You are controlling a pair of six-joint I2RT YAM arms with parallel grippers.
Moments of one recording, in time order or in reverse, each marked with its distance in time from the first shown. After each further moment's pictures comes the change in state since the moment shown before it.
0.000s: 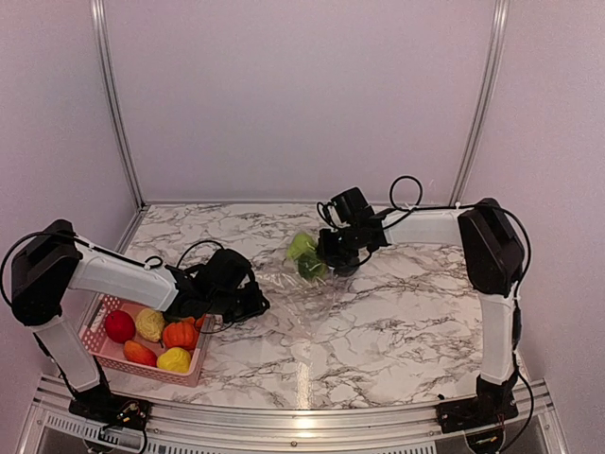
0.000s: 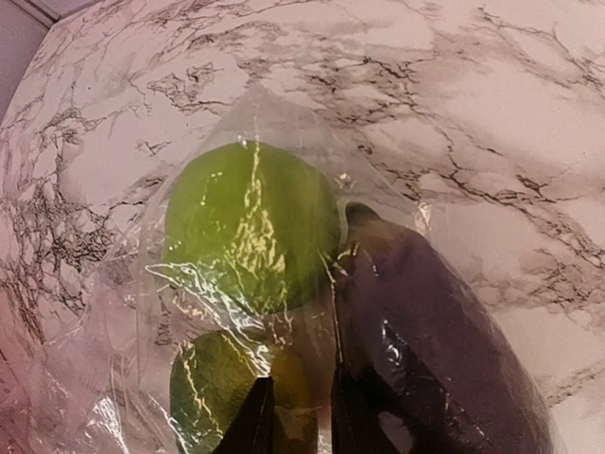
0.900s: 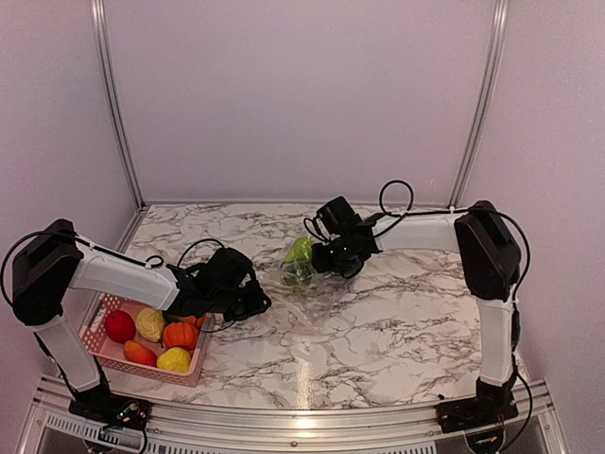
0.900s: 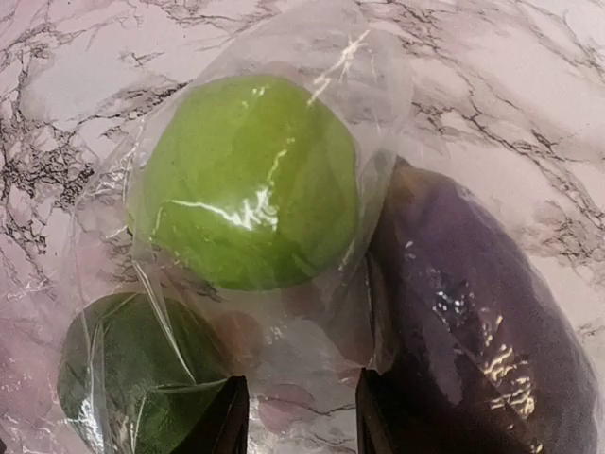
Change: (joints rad) left arm 0.002 0.006 0.014 0.005 -0.010 0.002; right arm 0.087 0.012 0.008 -0.112 0.148 -0.091
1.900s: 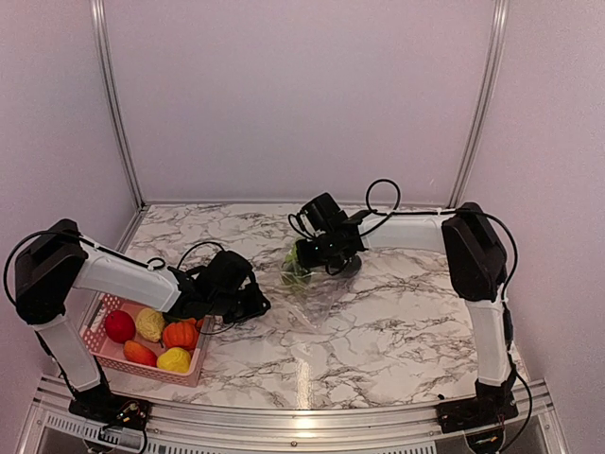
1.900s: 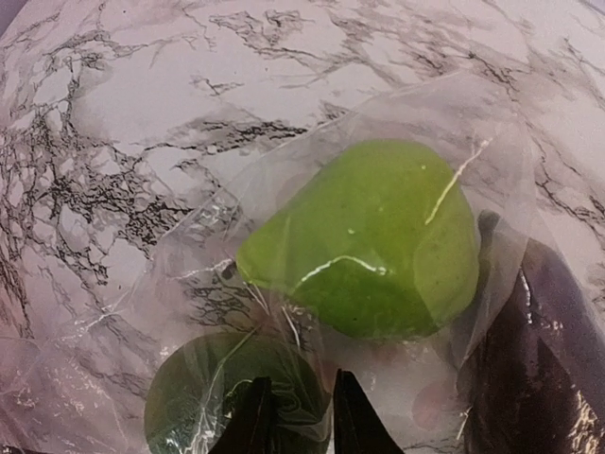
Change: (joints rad) left arm 0.004 0.016 -0.017 0.019 0.000 0.002; right arm 0.042 0.072 0.139 -0.021 -0.034 -0.004
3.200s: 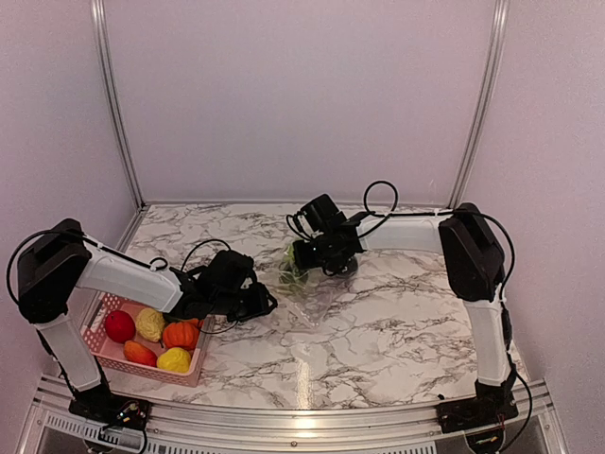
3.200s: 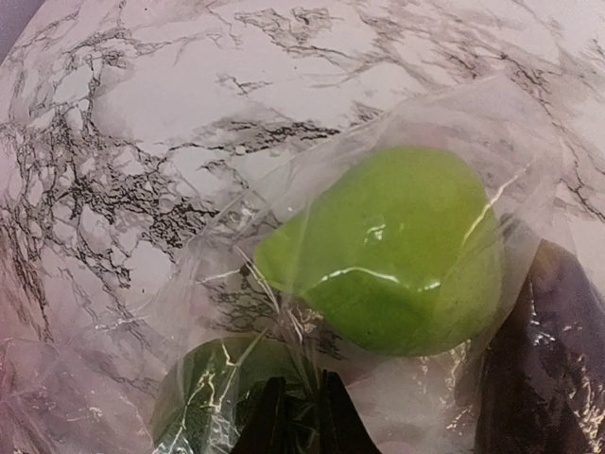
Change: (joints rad) left arm 0.000 0.016 0.002 0.058 0.038 0.056; right arm 0.003 0.015 0.003 0.028 -0.058 0.013
